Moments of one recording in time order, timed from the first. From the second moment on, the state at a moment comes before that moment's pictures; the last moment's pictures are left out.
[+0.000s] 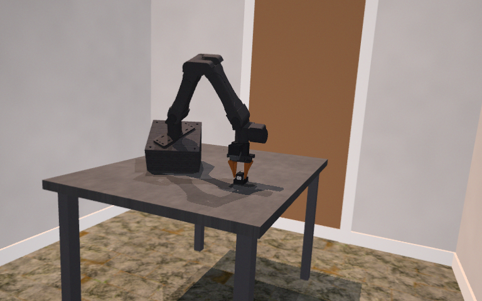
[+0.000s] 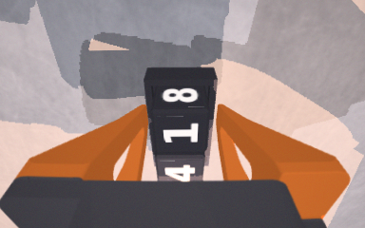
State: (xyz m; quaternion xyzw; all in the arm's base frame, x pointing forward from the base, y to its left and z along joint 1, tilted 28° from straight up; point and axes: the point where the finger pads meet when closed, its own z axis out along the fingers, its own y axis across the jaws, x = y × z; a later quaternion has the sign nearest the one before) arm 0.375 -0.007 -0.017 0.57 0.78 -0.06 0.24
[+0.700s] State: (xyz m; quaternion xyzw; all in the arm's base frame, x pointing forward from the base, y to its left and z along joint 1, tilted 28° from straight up) arm 0.358 0.025 0.054 0.57 0.78 -0.05 0.24
